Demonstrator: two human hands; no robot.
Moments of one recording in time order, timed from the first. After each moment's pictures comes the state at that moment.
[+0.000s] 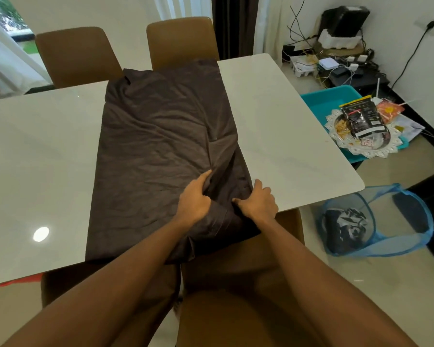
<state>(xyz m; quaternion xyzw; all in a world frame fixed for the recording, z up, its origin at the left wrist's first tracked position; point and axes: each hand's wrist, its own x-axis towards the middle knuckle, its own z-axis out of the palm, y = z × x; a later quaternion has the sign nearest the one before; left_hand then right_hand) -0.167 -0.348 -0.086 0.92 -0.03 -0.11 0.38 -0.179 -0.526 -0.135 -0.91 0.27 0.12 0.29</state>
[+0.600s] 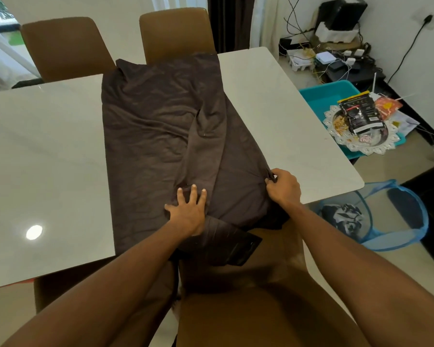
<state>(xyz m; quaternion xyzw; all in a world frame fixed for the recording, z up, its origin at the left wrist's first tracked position) -0.168 -0.338 -0.112 0.94 -0.11 -0.32 -0.07 -0.154 -0.604 -0.143 -0.91 0.24 0.01 0.33</state>
